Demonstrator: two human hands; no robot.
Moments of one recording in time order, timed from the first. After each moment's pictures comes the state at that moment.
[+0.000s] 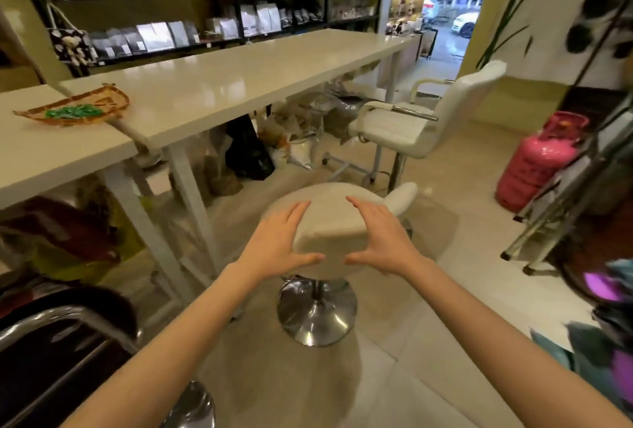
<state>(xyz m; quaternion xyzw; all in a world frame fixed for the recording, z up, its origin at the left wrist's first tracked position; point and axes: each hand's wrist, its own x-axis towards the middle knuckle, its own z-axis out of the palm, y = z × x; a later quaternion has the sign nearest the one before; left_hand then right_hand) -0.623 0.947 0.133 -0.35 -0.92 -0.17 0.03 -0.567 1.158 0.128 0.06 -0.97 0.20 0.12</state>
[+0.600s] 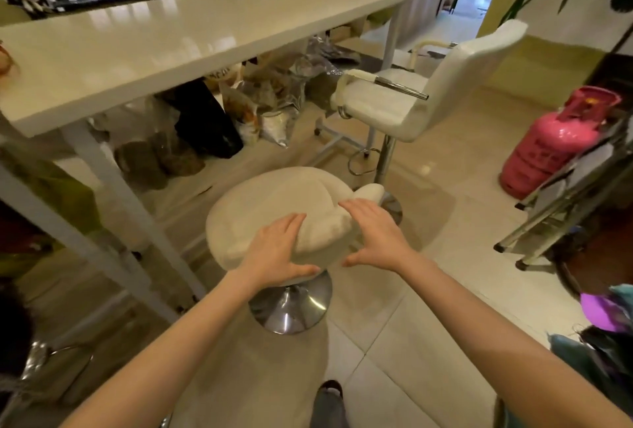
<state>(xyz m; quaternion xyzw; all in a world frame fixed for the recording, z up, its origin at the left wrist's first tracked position) -0.690 1.109 0.058 -0.31 -0.94 -0.14 -0.05 -0.654 1.327 0.070 0.10 -0.98 0.17 0.02</state>
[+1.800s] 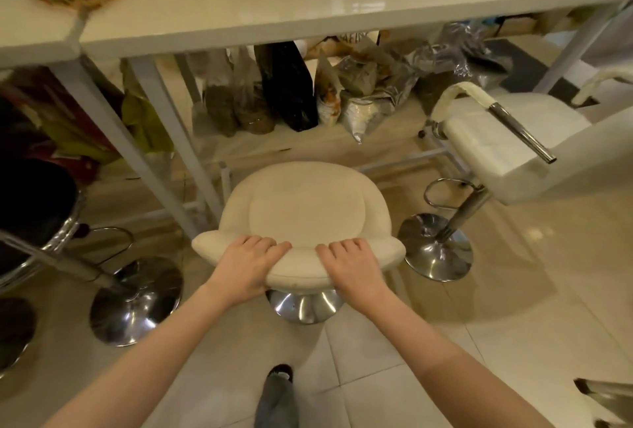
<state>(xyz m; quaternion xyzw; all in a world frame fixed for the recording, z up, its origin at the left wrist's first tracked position) -0.713 1.162 0.006 -0.14 -0.99 0.02 0.00 -0.771 1.373 -0.004 0.41 -0.91 -0.03 0.10</state>
